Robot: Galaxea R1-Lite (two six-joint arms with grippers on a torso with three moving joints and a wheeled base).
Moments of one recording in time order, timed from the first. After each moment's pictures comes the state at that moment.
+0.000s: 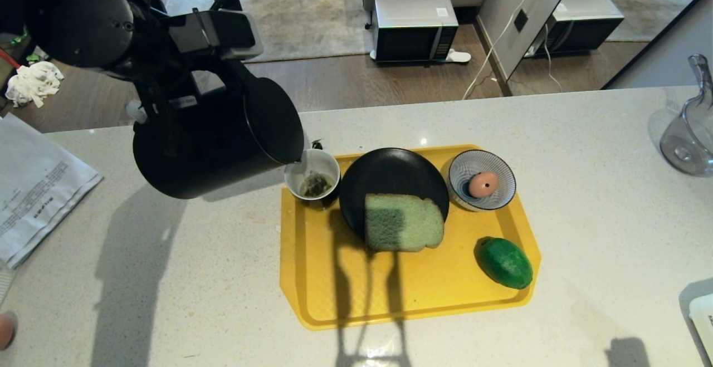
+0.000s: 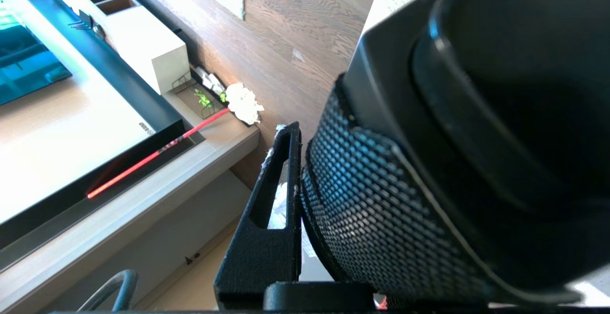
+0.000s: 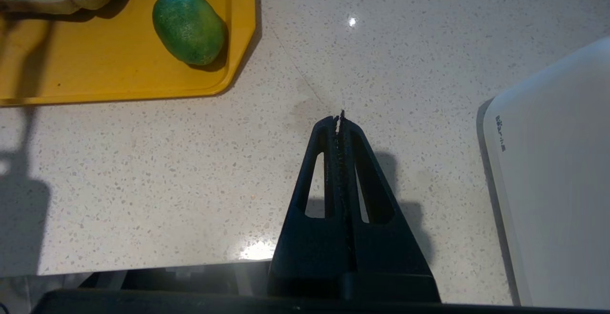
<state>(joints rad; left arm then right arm) -0.53 1.71 -1.93 0.55 0.80 1.11 0.00 0.00 0.00 0.00 -0.02 0.02</state>
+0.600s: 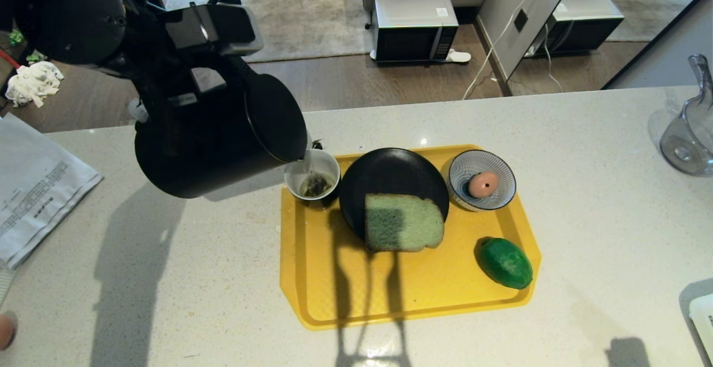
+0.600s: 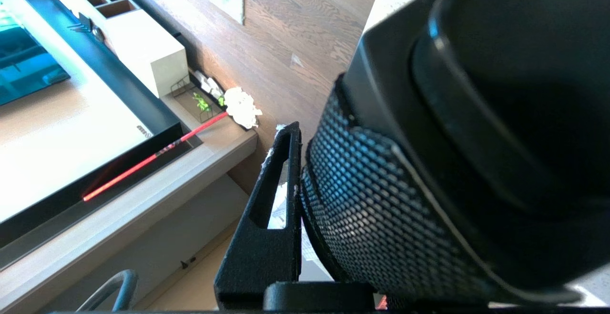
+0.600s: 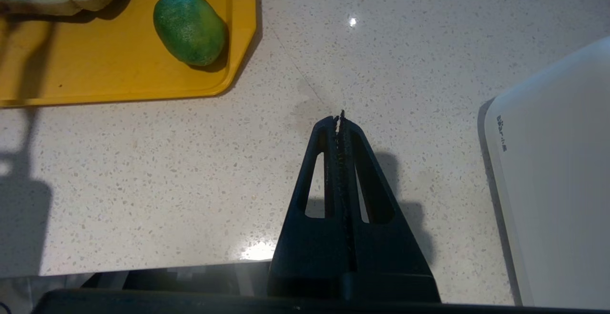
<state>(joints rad) -0.54 1.69 -1.92 0.55 0.80 1.10 0.00 0.00 0.00 0.00 -0.02 0.02</state>
